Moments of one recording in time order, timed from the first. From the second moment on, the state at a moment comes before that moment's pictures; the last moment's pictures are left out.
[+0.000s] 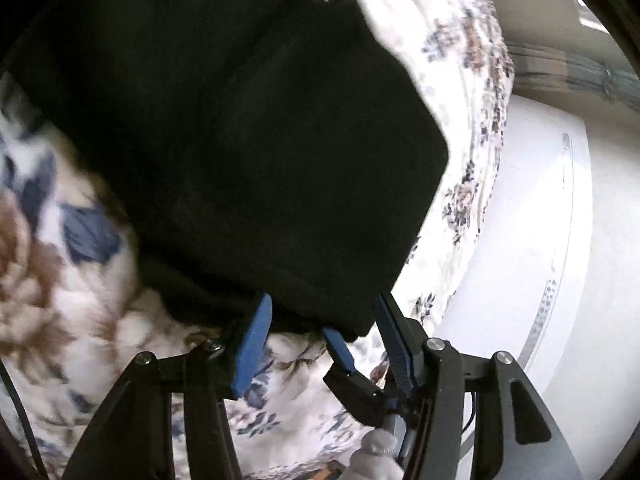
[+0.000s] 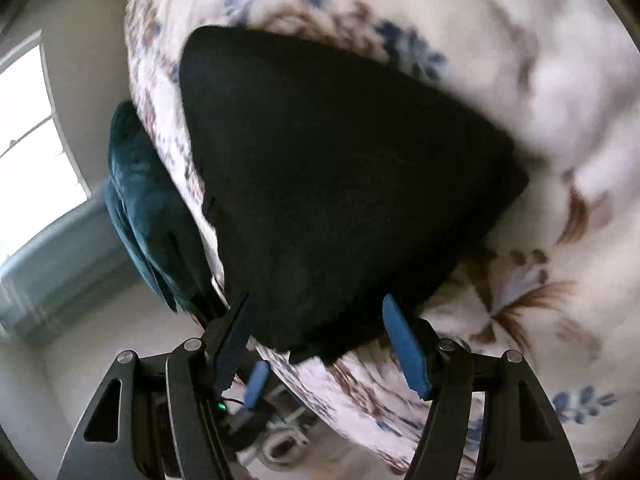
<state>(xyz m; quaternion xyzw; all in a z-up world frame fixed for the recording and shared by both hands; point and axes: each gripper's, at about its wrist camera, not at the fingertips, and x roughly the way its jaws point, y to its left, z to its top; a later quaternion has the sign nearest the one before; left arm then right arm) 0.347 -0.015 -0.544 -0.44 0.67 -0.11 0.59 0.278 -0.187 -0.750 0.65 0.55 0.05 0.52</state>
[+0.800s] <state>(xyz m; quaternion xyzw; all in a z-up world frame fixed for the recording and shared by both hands) 0.326 -0.007 -0.570 -0.55 0.64 -0.10 0.53 0.278 -0.196 -0.741 0.74 0.42 0.05 0.51</state>
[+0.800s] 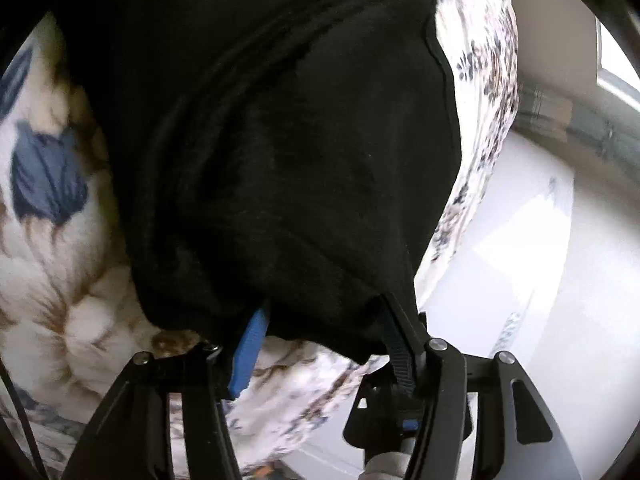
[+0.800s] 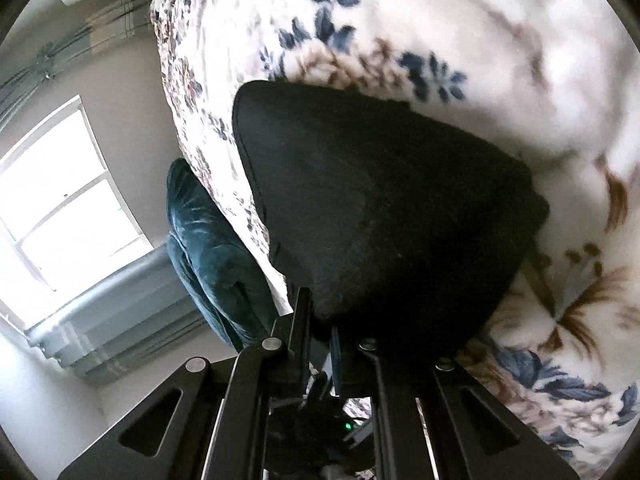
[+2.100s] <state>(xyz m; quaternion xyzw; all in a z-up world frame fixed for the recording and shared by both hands) 0.344 0.017 -0.564 -0.46 0.59 -0.06 0.66 0.273 -0.201 -0.763 0.68 0.49 0.00 0.54</state>
